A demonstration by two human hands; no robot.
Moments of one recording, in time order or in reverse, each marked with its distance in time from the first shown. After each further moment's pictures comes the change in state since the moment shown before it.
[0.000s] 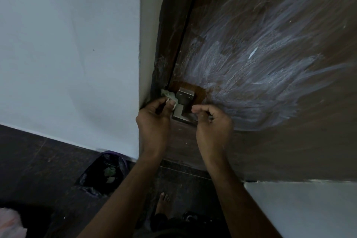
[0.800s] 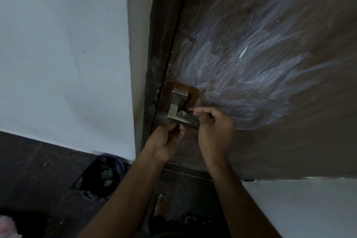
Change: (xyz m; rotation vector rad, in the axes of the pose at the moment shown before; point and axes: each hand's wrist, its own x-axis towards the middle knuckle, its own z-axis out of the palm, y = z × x) left_hand -0.012 -0.019 0.020 -1.019 -0.285 -1.054; right_hand 0.002 0.004 -0.015 0.006 0.030 0.057
